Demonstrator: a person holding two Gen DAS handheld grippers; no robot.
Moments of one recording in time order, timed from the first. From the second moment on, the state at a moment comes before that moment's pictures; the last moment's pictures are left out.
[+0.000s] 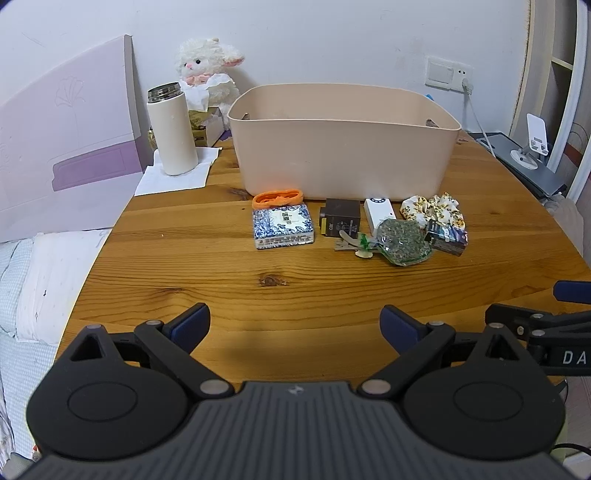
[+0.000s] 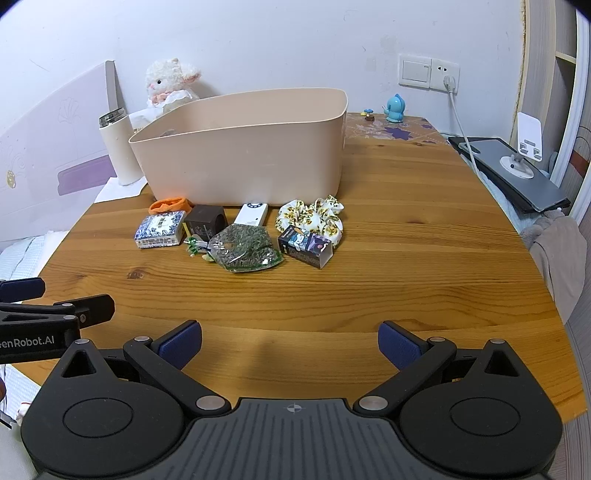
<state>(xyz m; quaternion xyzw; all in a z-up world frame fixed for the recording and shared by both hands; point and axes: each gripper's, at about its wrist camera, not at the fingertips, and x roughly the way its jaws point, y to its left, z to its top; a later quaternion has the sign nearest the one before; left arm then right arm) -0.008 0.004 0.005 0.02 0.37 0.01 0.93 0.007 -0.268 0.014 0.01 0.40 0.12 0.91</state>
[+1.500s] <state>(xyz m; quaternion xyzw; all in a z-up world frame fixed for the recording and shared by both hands) 0.098 0.037 -0.037 0.01 0.39 0.03 0.92 0.101 -0.264 -0.024 -0.01 0.40 0.07 0.91</state>
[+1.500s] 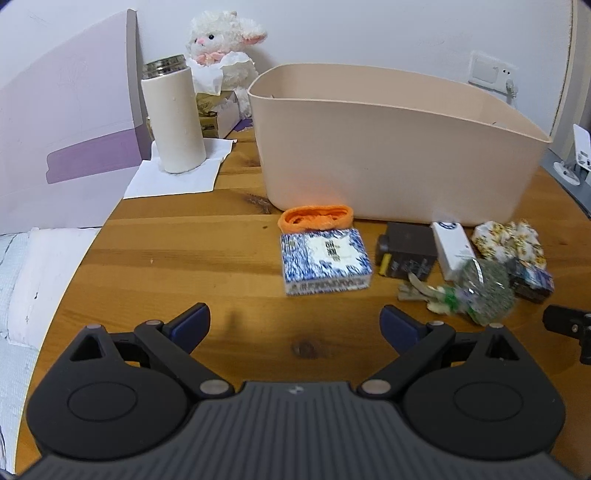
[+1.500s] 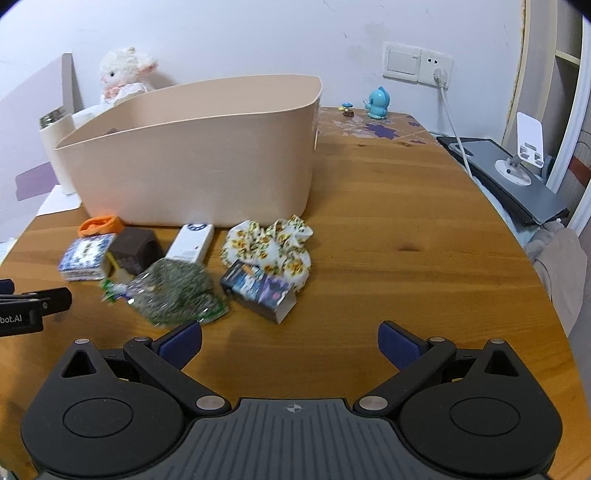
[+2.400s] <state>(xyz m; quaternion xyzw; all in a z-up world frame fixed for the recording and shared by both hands) 0.158 0.041 -0.066 0.00 0.38 0.02 0.92 0.135 -0.241 -0.046 -0.01 0.38 0.04 0.92</state>
